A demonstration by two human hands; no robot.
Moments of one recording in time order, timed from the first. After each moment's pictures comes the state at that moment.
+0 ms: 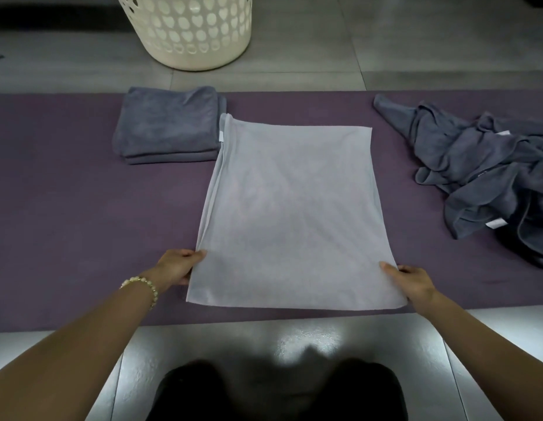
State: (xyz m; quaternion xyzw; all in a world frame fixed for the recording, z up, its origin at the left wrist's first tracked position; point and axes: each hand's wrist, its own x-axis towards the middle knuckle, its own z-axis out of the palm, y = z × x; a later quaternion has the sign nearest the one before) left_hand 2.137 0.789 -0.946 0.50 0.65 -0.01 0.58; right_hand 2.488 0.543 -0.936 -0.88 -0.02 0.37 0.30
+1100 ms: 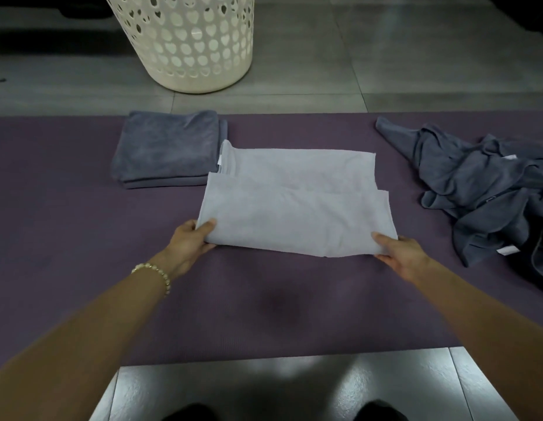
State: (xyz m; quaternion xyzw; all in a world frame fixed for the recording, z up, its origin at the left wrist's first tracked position) left_hand 2.206 0.845 -0.919 0.40 0.58 0.21 0.68; right_hand 2.520 0.644 -0.914 -0.75 0.02 0.43 0.49
